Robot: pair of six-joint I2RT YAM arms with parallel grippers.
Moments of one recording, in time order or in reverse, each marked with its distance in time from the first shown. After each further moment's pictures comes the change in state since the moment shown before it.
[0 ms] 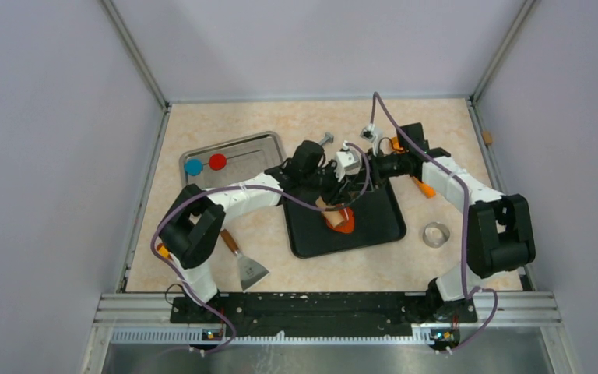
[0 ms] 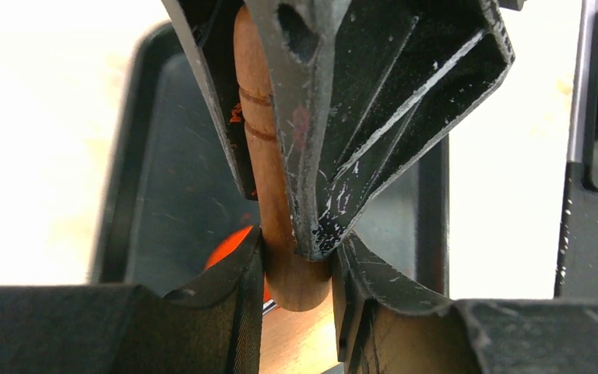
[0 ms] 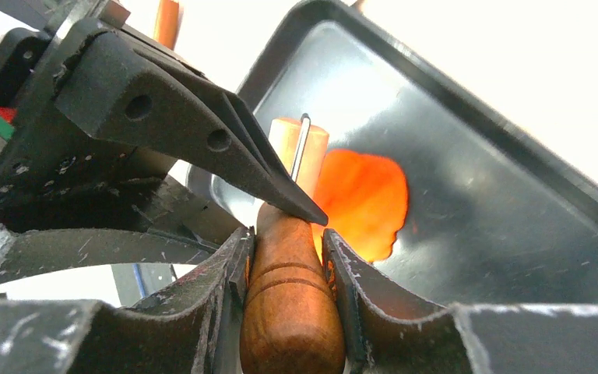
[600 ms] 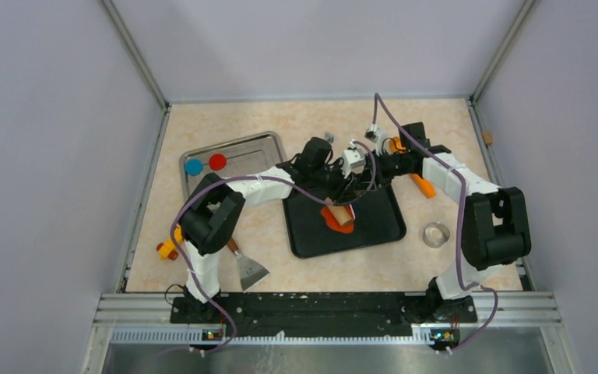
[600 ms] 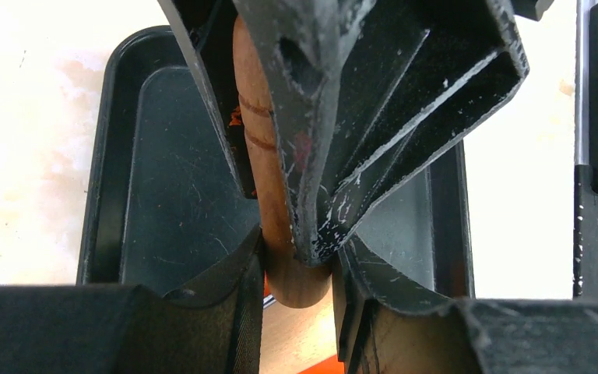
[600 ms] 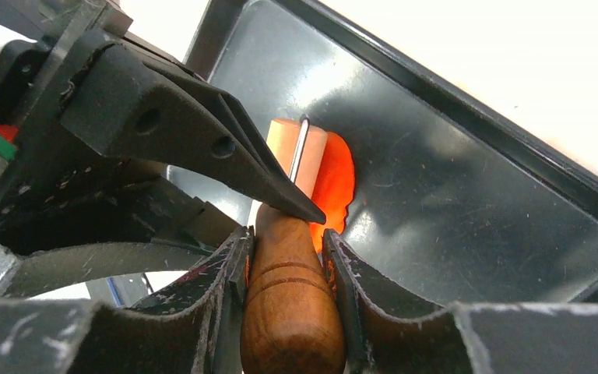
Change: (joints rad) left arm 0.029 0.155 0.143 0.002 0.088 0.024; right arm -0.021 0.047 0.074 -0.066 0.108 -0.031
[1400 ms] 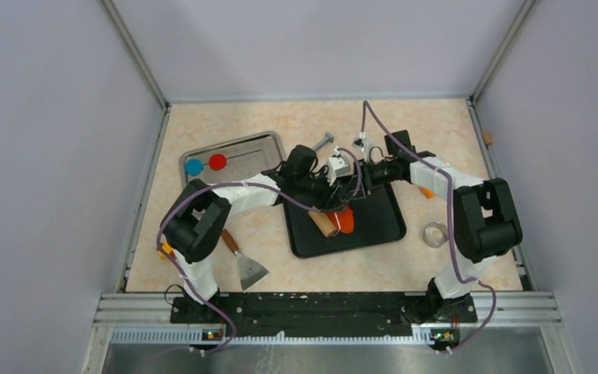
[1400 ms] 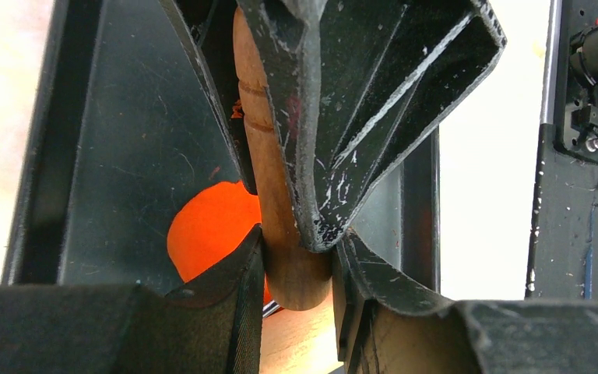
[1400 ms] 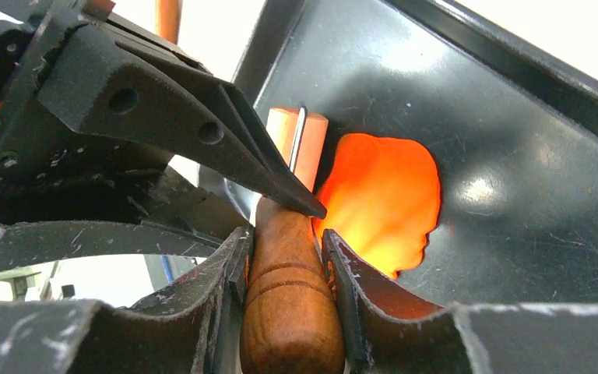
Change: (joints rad) left arm 0.046 -0.109 -0.189 0.008 0.050 -0.034; right arm 0.050 0.078 -0.072 0.117 -0.121 0.130
